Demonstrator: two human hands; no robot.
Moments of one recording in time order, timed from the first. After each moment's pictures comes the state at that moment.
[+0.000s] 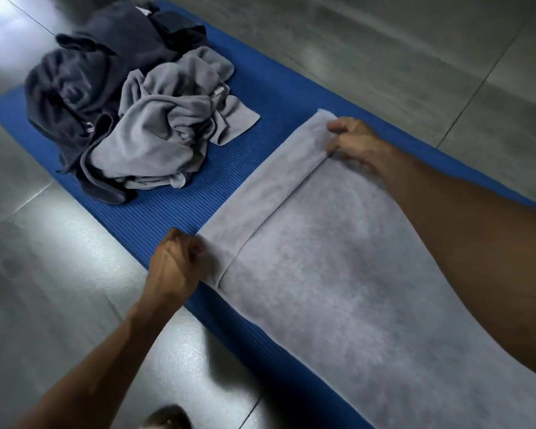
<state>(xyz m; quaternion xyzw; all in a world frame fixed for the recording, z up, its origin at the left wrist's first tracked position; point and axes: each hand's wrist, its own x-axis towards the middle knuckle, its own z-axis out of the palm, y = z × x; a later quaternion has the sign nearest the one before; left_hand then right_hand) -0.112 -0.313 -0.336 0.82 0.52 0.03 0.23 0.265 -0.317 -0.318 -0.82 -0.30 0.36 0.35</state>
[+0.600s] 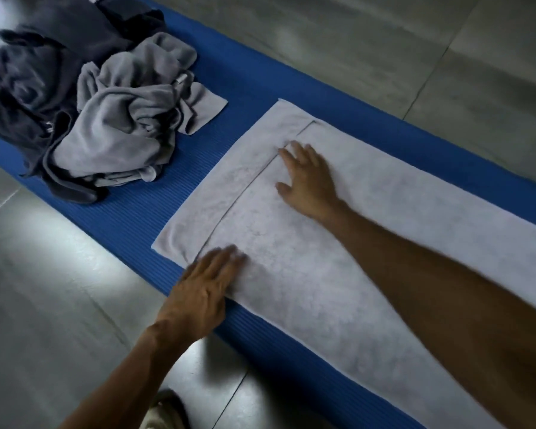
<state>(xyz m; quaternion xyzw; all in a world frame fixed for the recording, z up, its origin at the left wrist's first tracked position) -0.114 -0.385 -0.353 0.94 0.26 -0.14 0.16 0.182 -0.391 -0.357 -0.84 -0.52 0.17 0.07</state>
